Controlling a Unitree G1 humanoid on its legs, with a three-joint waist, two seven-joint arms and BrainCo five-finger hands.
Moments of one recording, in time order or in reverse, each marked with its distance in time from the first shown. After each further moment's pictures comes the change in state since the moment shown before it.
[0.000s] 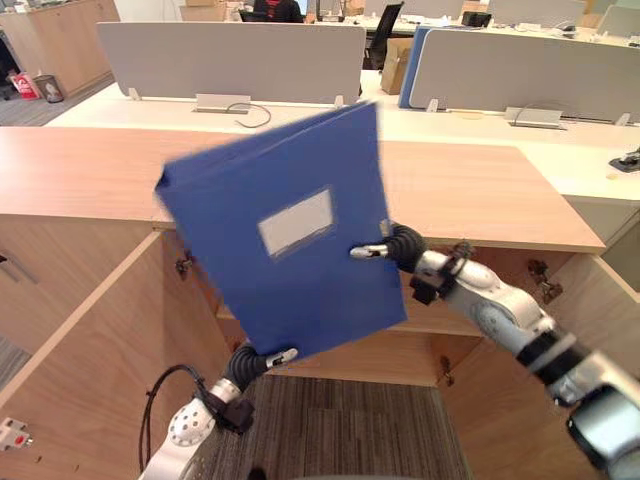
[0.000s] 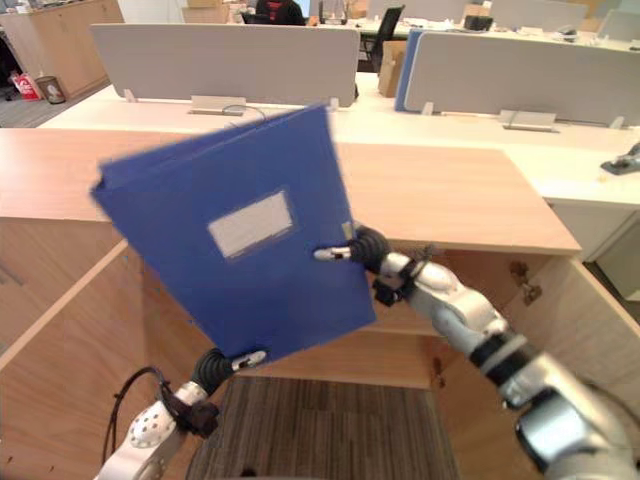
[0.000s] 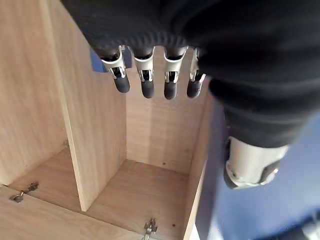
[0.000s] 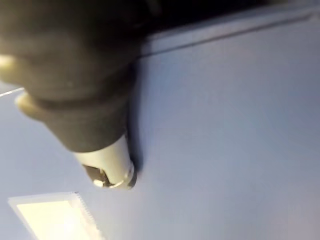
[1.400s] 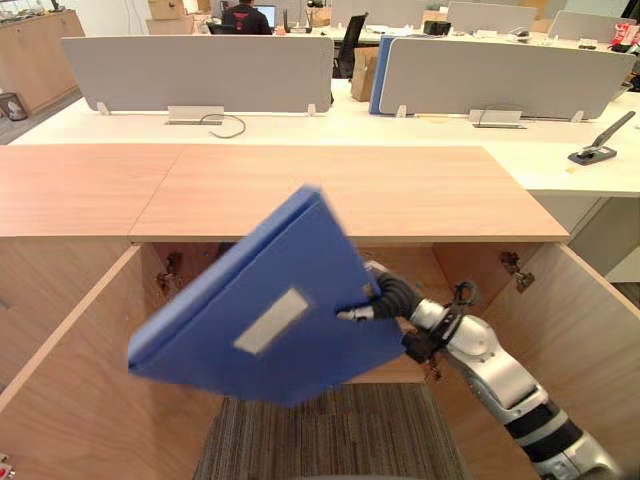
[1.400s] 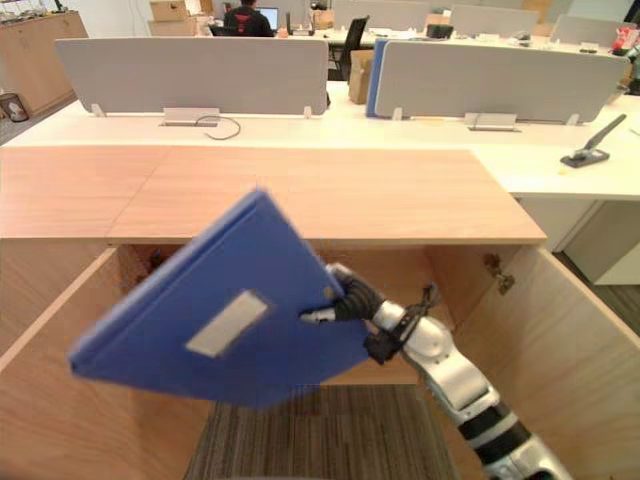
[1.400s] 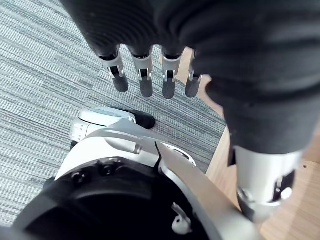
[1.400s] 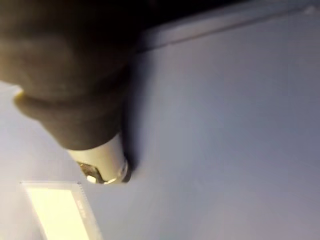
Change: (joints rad) left arm 0.043 -0.221 0.564 1.040 0.218 0.169 0.091; right arm 0.221 0.109 0.071 -0.048 -0.783 -0.111 0.047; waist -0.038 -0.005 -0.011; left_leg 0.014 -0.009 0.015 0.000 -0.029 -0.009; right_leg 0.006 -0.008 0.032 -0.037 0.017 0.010
